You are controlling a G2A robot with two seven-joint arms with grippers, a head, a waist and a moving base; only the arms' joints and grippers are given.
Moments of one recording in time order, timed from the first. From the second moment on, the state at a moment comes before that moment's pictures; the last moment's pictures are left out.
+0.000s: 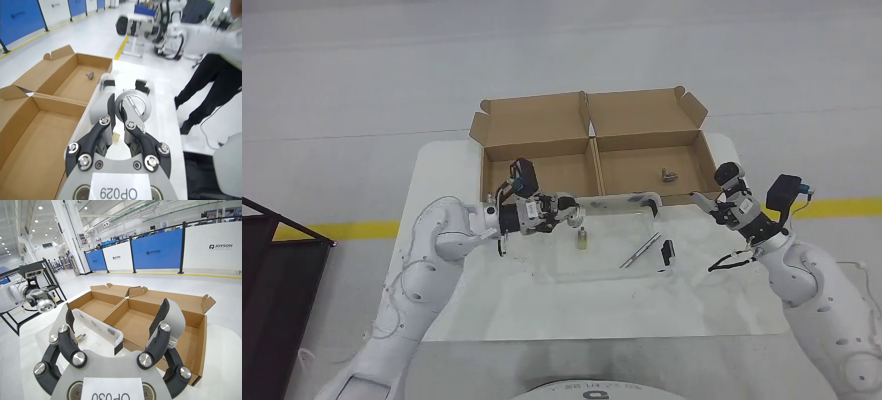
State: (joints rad) left arm 1.20 -1.22 -1.19 -1.46 0.76 -1.01 -0.36; right arm -1.64 -0.91 1.55 -1.56 -0.80 -0.74 -0.28
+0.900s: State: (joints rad) left arm 1.09 -1.05 -1.06 -1.40 -0.74 -0.85 -0.97; right arm -1.64 -0.91 1.55 -1.56 -0.80 -0.74 -0.28
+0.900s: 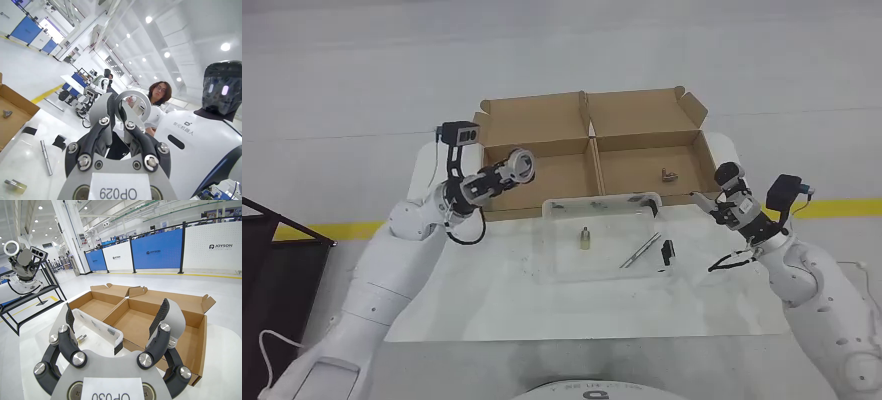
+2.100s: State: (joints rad) left arm 0.99 -1.12 -0.93 -1.43 1.37 -0.11 -0.45; right arm -1.64 -0.91 1.55 -1.56 -0.80 -0.74 -0.28
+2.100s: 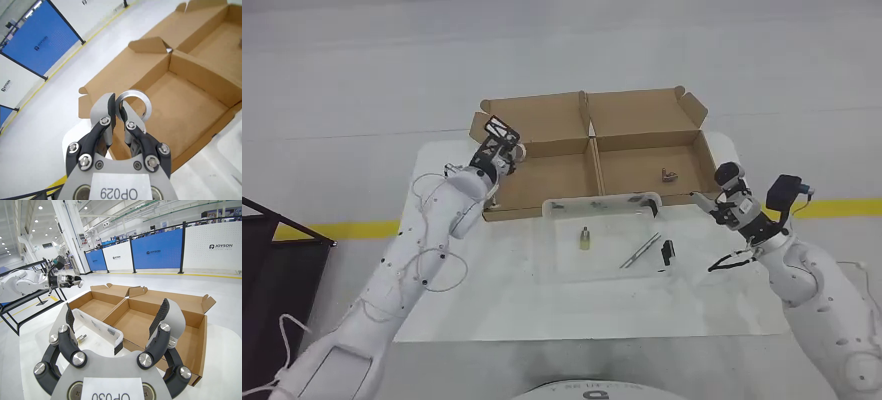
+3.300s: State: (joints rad) left arm 0.83 -1.23 -0.75 -1.20 1.42 -0.09 -0.55; right arm -1.64 -0.91 1.55 -1.56 -0.80 -0.74 -0.28
